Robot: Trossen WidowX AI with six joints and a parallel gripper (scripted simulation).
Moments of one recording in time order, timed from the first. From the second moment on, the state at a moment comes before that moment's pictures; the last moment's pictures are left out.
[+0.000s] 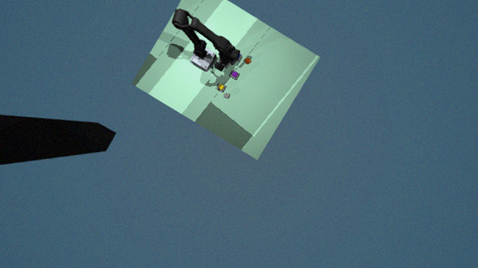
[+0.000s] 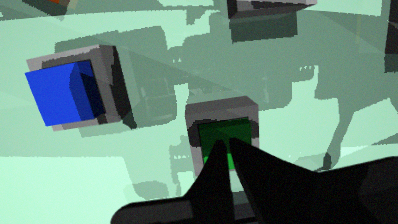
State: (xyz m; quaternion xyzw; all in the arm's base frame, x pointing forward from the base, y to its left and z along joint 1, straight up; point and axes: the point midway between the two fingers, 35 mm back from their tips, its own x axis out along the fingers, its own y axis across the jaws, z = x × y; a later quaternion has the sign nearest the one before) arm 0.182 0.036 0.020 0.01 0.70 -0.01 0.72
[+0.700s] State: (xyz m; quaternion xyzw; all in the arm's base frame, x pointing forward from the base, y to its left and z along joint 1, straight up) arm 0.176 0.035 0.024 0.01 0.71 -0.01 0.71
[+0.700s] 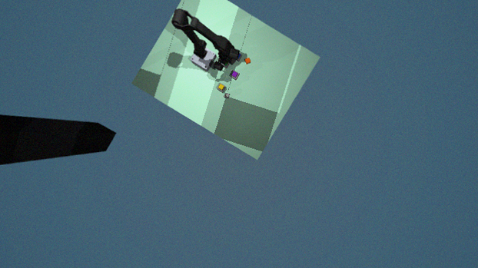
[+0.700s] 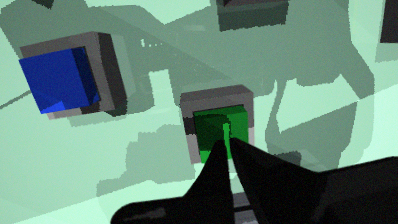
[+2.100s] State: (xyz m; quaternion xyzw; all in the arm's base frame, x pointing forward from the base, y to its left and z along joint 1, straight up) arm 0.181 0.036 0.018 0.01 0.70 -0.01 0.72
